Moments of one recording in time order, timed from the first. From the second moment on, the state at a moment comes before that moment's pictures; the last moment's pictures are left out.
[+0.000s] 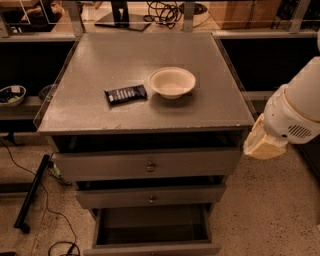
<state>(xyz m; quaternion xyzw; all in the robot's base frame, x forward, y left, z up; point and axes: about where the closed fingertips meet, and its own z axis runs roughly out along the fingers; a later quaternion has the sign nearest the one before) 0.428 -0.204 0.872 -0.59 0.79 0.03 0.14</state>
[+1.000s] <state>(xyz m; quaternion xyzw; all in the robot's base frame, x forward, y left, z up) 0.352 -0.238 0.830 -0.53 0.84 -0.02 0.13</state>
